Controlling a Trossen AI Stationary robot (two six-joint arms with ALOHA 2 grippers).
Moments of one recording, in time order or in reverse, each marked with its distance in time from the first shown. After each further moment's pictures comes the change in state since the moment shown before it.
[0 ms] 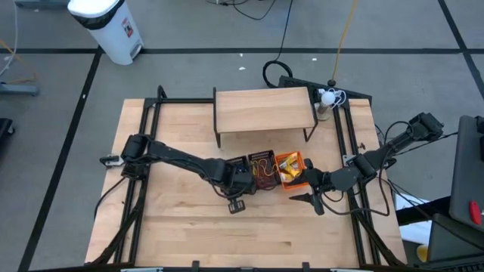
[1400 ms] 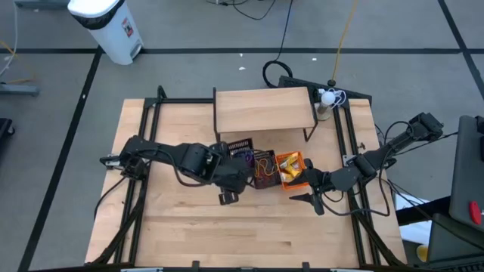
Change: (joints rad) left arm -0.087 -0.002 0.723 -0.648 -0.358 0.044; right arm 0.000 0.000 0.001 0.000 0.000 -0.018
